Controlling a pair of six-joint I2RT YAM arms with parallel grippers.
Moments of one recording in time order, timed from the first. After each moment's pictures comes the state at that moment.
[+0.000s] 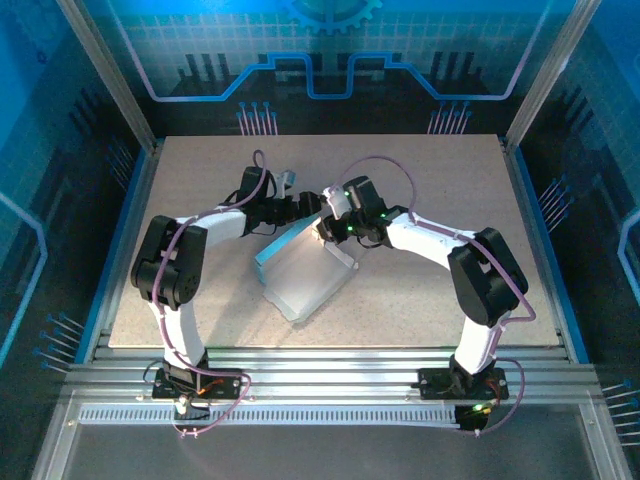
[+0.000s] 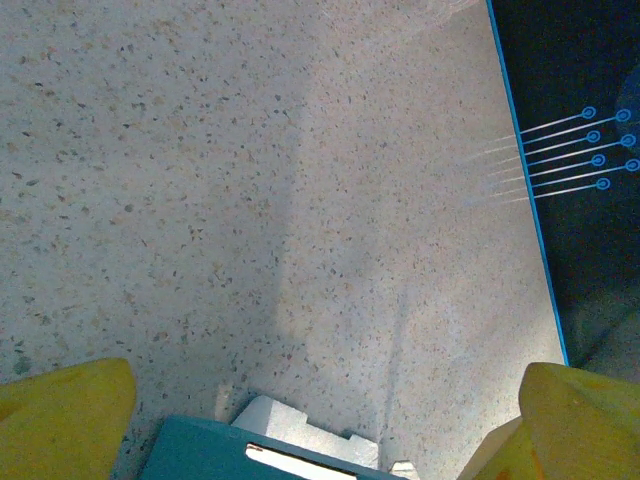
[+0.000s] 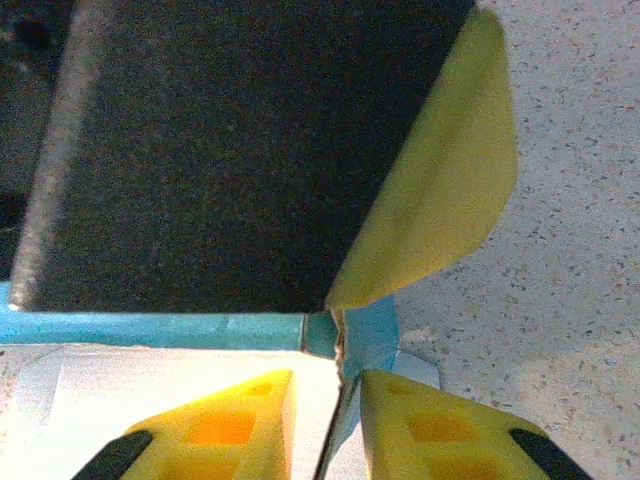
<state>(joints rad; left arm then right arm) -0.25 1.90 1.13 0.09 0.65 -0.58 0.58 1.81 1.20 -0.17 -0.30 0.05</state>
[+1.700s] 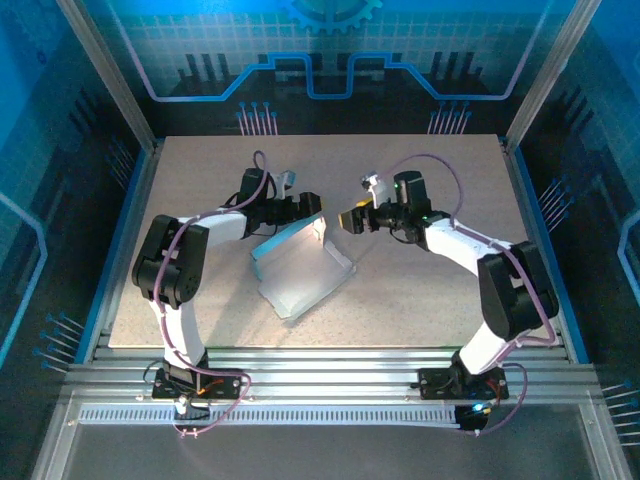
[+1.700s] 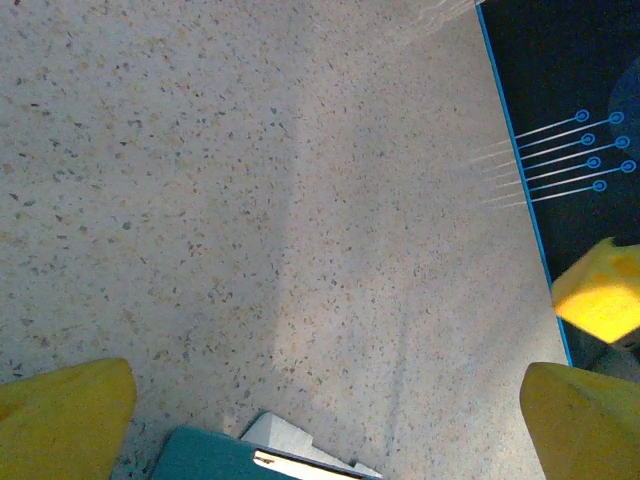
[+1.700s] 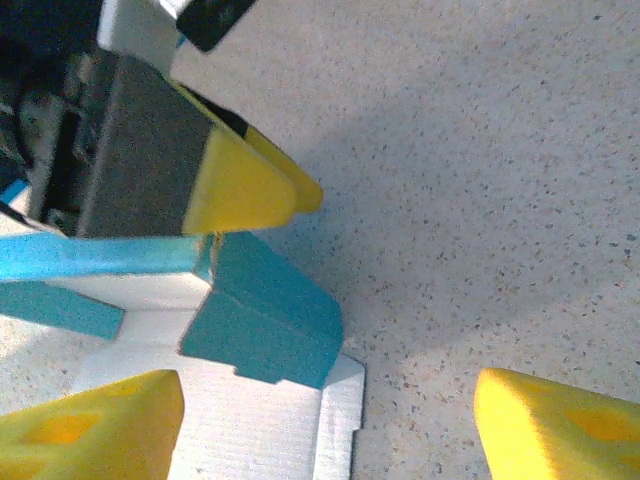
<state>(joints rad) -0.25 1.91 1.12 0.14 0.65 -0.57 0.35 1.69 1.00 0.06 -0.58 0.05</state>
